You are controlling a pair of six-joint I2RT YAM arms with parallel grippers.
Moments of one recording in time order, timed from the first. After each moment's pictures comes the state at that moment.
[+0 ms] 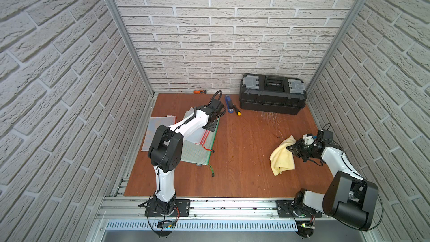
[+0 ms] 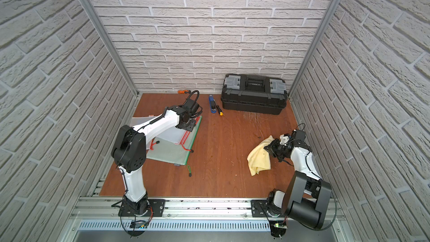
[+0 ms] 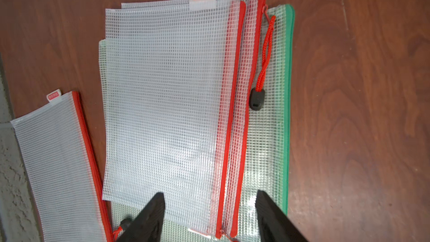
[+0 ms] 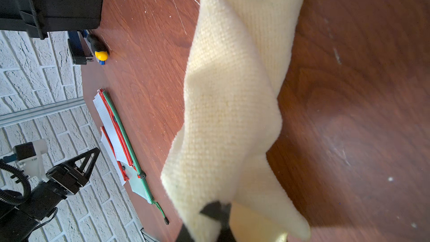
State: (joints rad) left arm -0.54 1.92 1.52 -0.83 -0.37 -0.20; right arm -0.47 1.26 0.68 -0.68 -0.66 0.45
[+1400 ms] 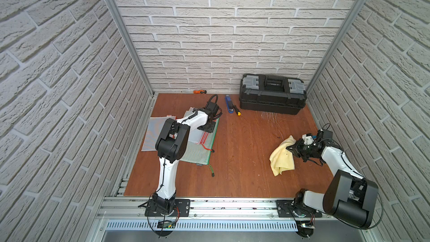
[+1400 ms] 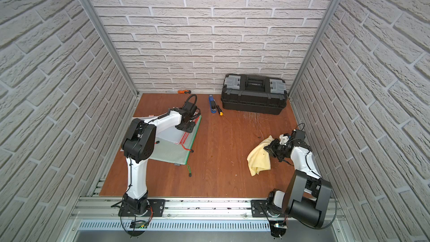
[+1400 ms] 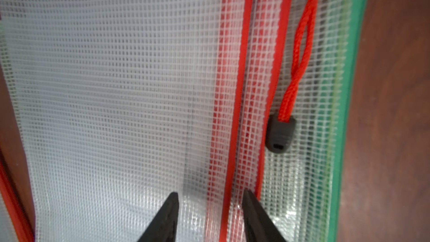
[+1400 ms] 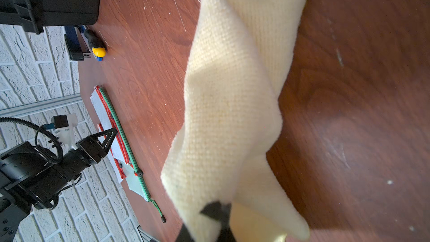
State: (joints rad) left arm -0.46 2.09 1.51 -0.70 -0.27 -0.14; right arm -0.47 1.27 0.68 -0.68 -0.66 0.43
